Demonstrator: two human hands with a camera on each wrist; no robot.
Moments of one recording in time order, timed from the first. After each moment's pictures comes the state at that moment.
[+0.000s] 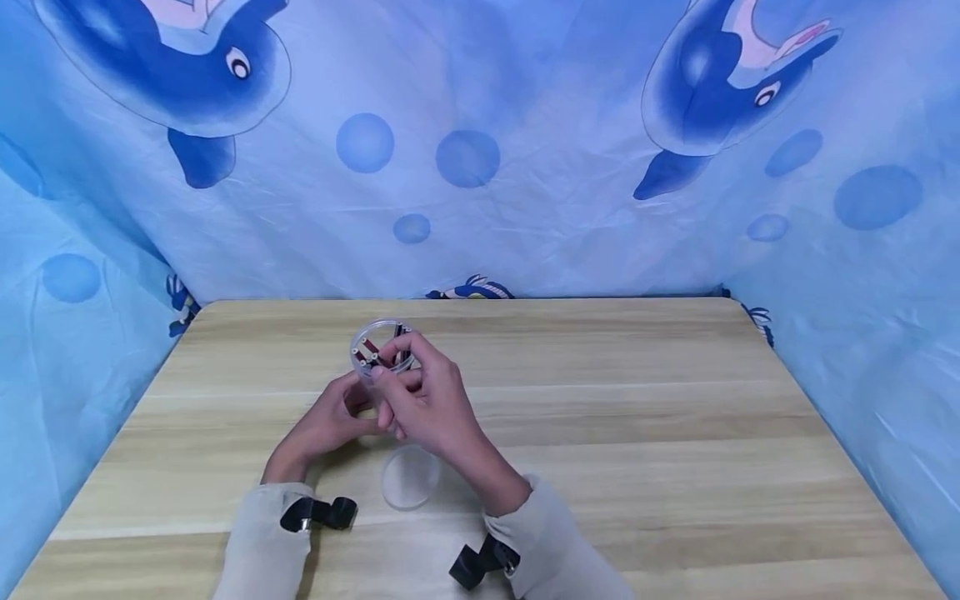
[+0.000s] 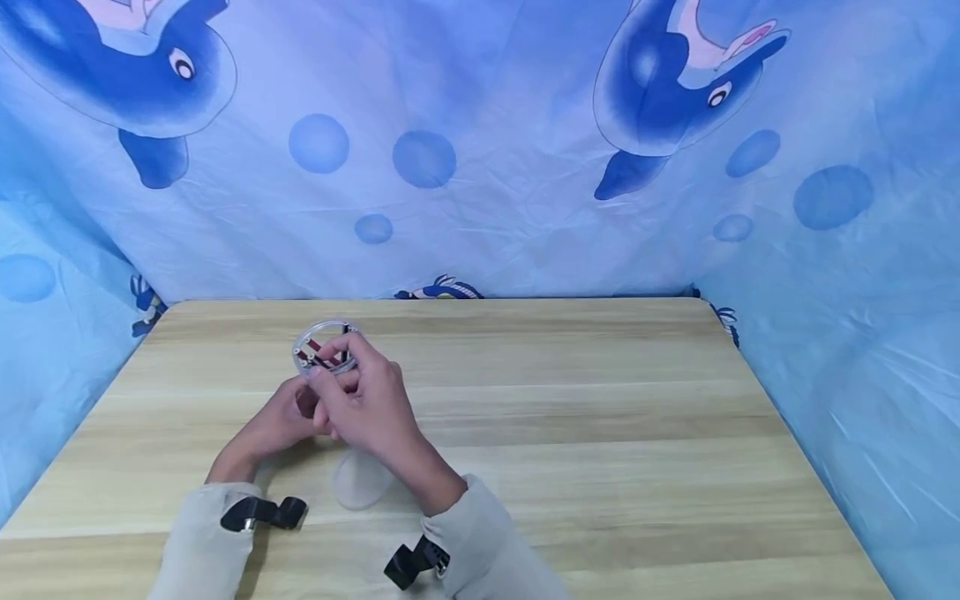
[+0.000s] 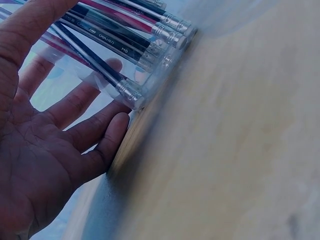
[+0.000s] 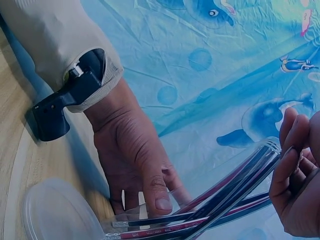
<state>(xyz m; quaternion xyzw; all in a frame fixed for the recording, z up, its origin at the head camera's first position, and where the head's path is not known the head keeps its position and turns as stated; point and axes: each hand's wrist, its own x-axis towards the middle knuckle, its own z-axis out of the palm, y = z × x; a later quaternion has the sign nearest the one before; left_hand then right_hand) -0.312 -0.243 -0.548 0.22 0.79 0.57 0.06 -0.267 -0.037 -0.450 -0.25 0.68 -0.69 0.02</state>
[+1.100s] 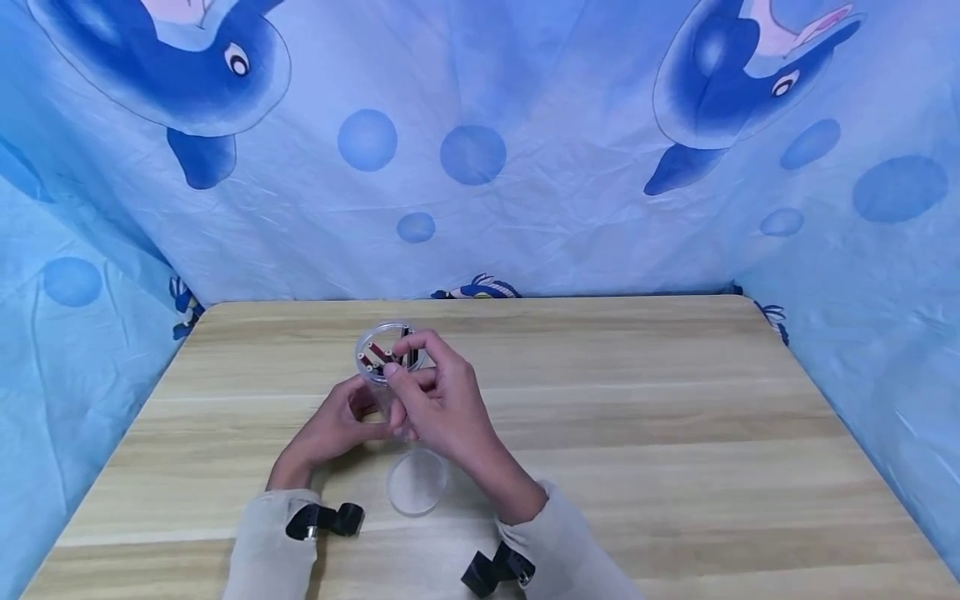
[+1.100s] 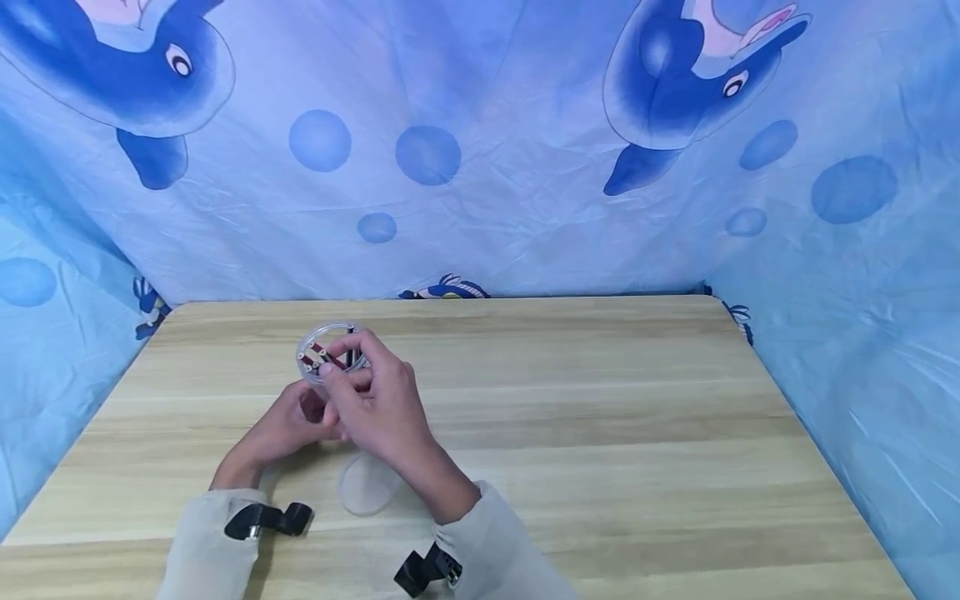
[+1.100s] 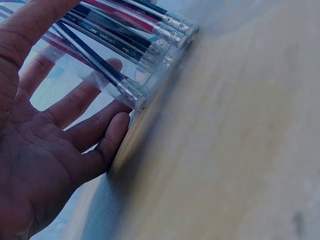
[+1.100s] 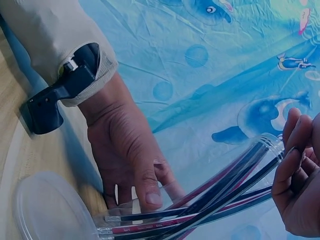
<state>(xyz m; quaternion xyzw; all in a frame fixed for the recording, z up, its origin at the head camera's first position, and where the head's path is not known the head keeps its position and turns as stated) -0.312 -0.243 -0.551 0.21 0.78 0.59 0.07 -0.269 -0.033 -0.448 -0.25 0.67 -0.70 0.01</state>
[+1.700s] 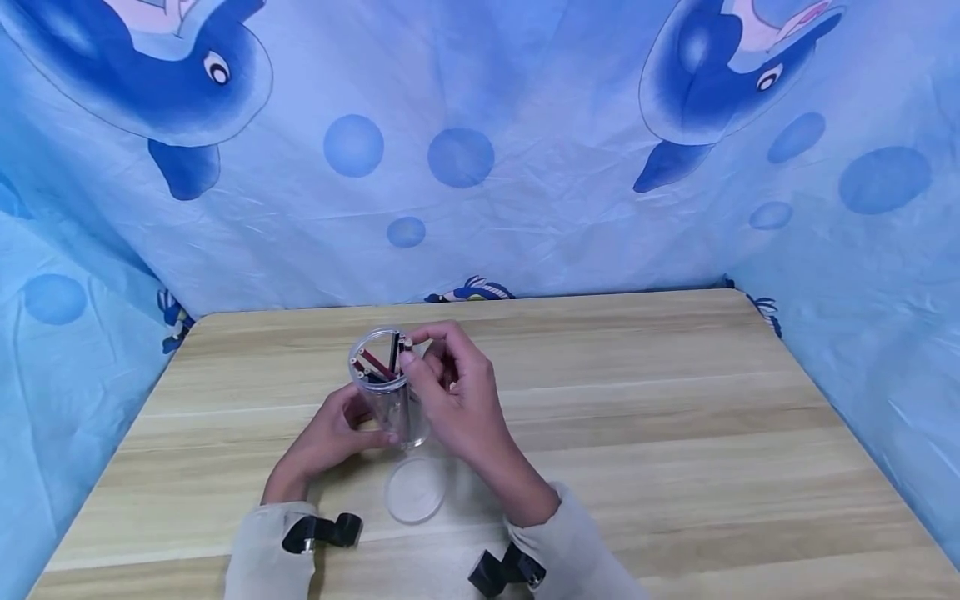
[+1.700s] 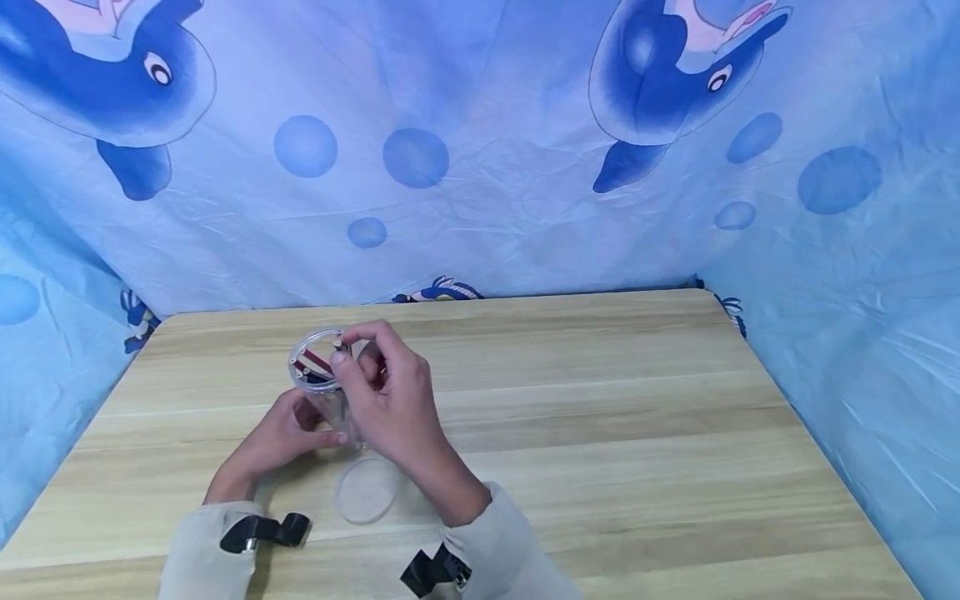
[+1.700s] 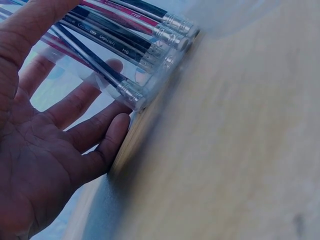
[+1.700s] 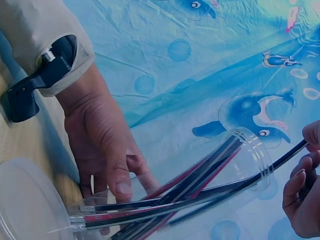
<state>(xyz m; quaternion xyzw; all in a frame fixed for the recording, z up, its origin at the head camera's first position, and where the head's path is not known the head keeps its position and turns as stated) -0.310 -0.237 -0.552 0.20 0.78 0.58 0.07 -0.270 -0.016 -0.438 -0.23 0.70 -0.66 -0.16</state>
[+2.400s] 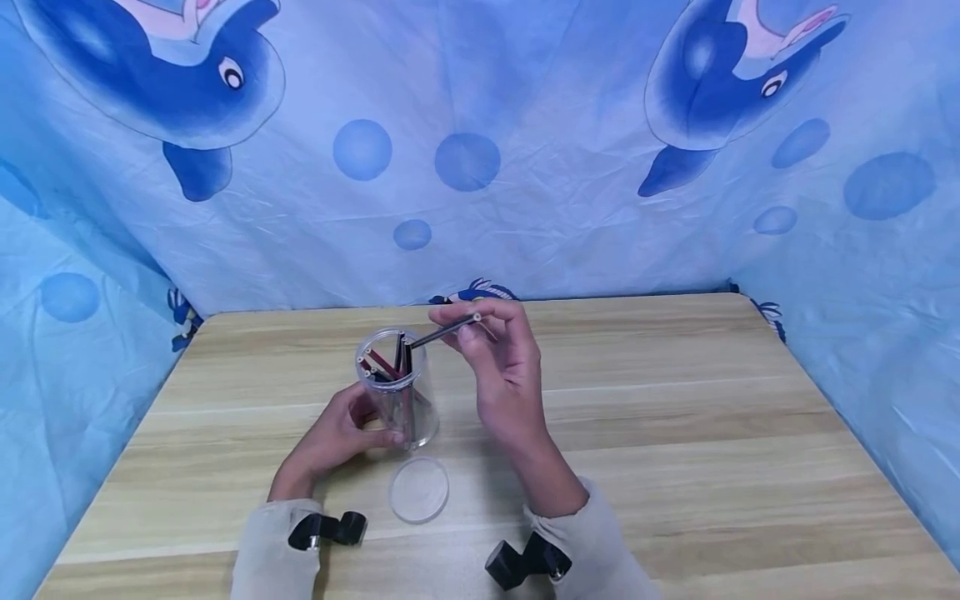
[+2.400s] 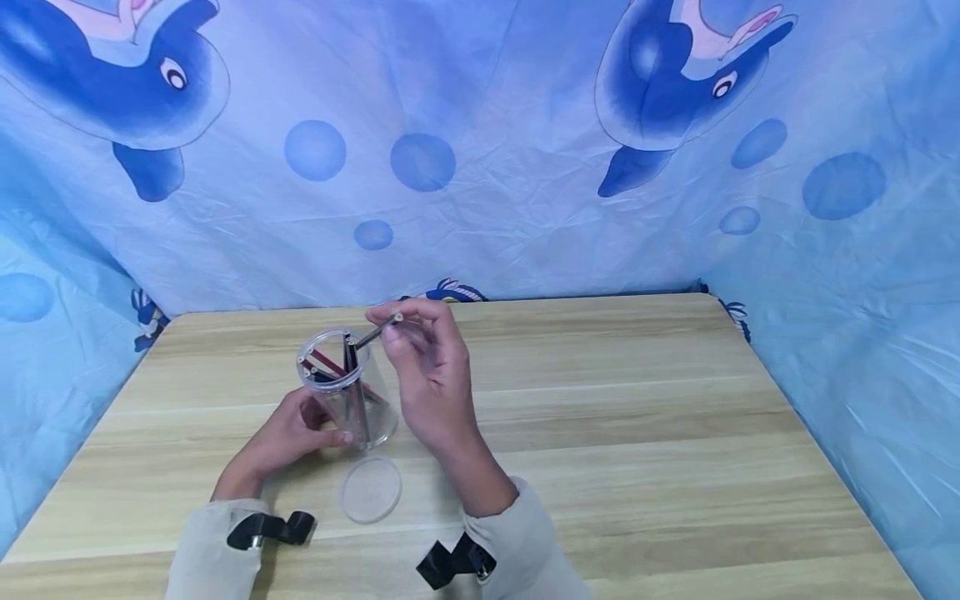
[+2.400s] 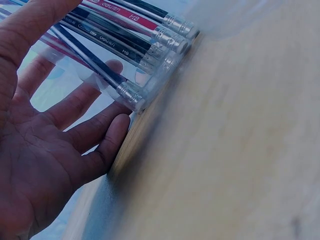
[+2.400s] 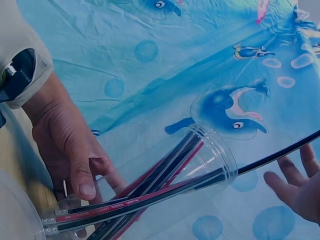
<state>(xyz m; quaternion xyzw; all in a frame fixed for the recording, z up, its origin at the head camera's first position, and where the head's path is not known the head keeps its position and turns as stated) -0.309 -0.240 -0.550 0.21 0.78 0.58 0.06 -0.277 0.003 -0.423 -0.31 0.53 -0.76 -0.20</state>
